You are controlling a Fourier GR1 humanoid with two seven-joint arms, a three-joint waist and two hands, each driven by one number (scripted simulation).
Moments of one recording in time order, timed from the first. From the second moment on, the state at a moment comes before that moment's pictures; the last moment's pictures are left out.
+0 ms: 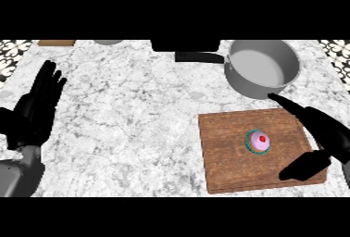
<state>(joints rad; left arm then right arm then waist) -0.21 0.44 -0.09 -1.60 0.31 0.32 0.17 -0.20 -0.68 0.26 -1.77 0.13 0.30 0.49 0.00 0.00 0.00</state>
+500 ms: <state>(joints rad) -0.19 0.38 -0.04 -1.59 0.25 0.28 0.16 -0.18 -0.56 0.27 -1.74 0.29 0.36 0.56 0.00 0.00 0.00</state>
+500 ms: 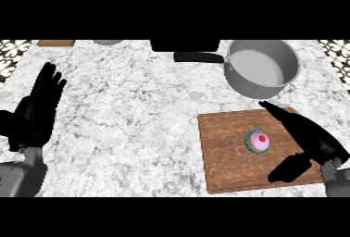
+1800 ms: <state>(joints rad) -0.18 0.27 0.06 -1.64 0.14 0.19 0.21 -0.21 -0.37 0.22 -1.45 0.65 0.36 0.27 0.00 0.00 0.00</state>
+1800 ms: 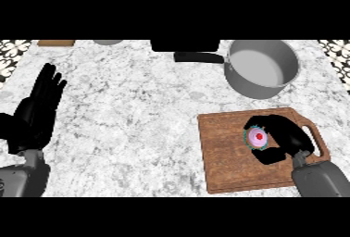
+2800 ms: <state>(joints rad) -0.28 0.22 0.03 -1.60 0.11 0.15 0.24 -0.61 -0.02 0.72 -1.29 0.64 0.10 0.75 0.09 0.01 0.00</state>
